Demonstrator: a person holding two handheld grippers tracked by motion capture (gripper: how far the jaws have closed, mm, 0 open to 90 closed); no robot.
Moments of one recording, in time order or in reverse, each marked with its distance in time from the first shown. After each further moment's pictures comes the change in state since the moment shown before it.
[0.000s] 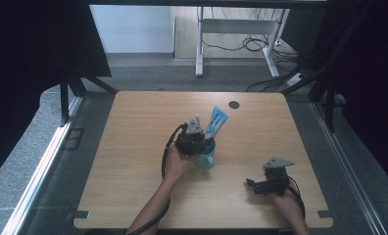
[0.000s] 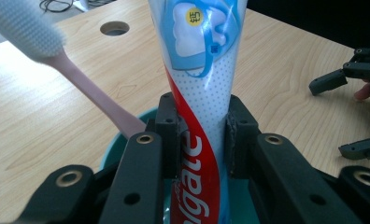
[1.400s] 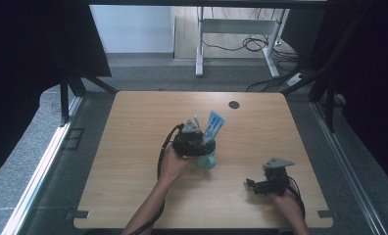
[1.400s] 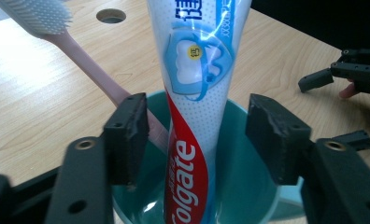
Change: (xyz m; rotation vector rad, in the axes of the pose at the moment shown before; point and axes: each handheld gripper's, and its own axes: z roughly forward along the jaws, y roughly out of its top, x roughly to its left) left arm 0.001 -0.001 -0.010 0.024 -0.030 -0.057; right arm 0.000 0.000 0.000 0.000 -0.001 -0.001
